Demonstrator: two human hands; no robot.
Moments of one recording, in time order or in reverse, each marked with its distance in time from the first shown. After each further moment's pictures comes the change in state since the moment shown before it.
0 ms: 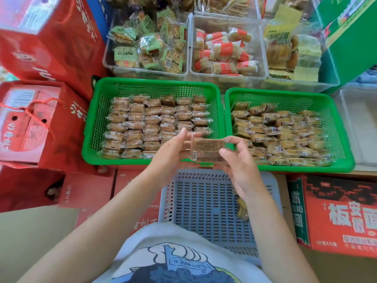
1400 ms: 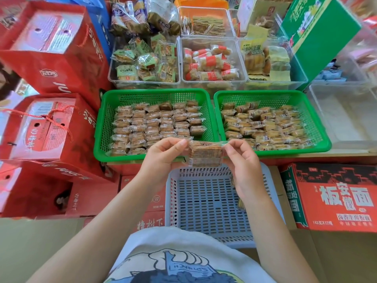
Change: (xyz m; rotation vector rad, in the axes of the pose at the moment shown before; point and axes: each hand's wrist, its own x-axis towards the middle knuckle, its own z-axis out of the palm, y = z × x) left_hand -0.087 -0.008 -0.006 -0.075 -0.015 0.230; right_hand -0.086 0.012 0.008 -0.067 0.218 -0.254
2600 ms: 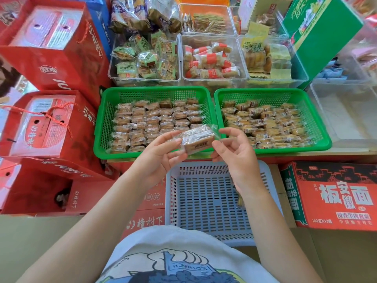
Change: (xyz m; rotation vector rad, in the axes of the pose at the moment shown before) left_hand 0.002 0.010 -0.010 -0.276 -0.031 -0.183; right_hand -0.001 -0.011 0.008 -0.093 -0.134 -0.098
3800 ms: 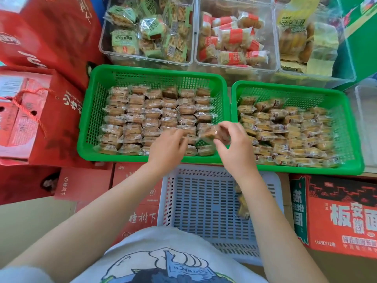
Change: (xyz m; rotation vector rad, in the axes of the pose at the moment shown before) left_hand 0.152 -0.033 -0.051 1.669 0.274 0.330; right_hand 0.136 0.056 0.004 -0.916 -0.111 -0.225
